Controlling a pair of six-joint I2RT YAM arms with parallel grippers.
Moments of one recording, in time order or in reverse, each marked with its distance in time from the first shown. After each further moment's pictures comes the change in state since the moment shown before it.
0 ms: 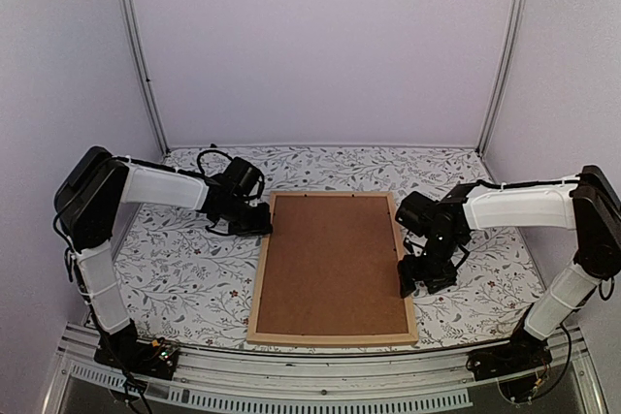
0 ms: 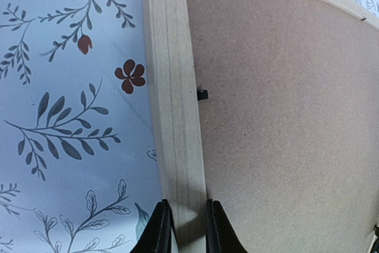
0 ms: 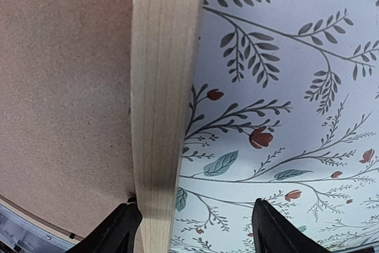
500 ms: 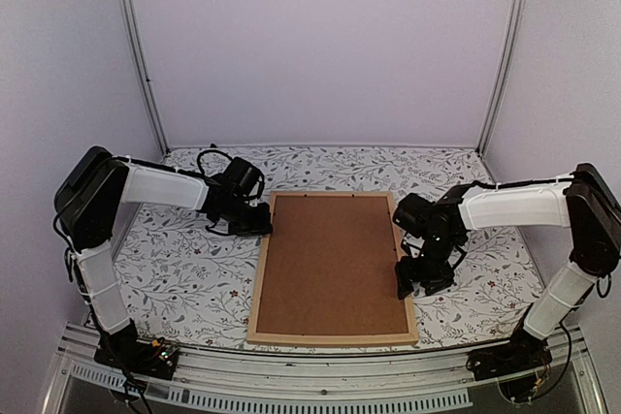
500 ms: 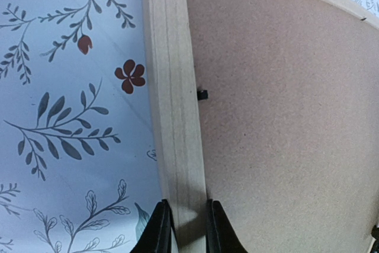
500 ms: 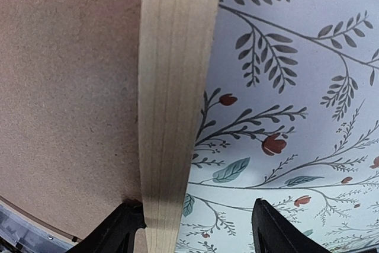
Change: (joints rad) left arm 0.000 0.000 0.000 0.000 0.000 0.000; right arm 0.000 0.029 0.003 0.009 -0.017 0.000
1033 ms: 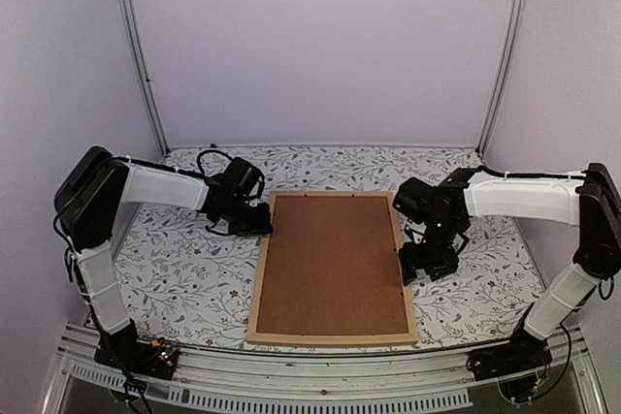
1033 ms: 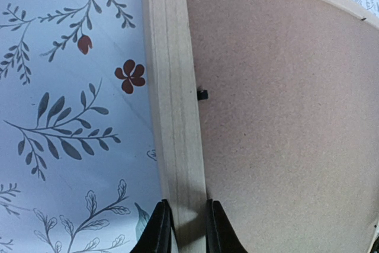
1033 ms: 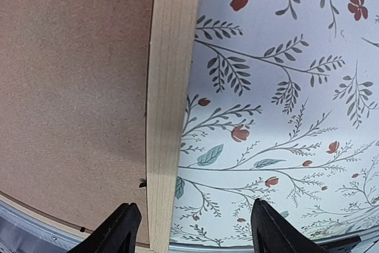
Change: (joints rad) left arm 0.000 0.000 0.000 0.000 0.000 0.000; right arm -0.002 -0.025 0.115 -0.121 0.070 0.004
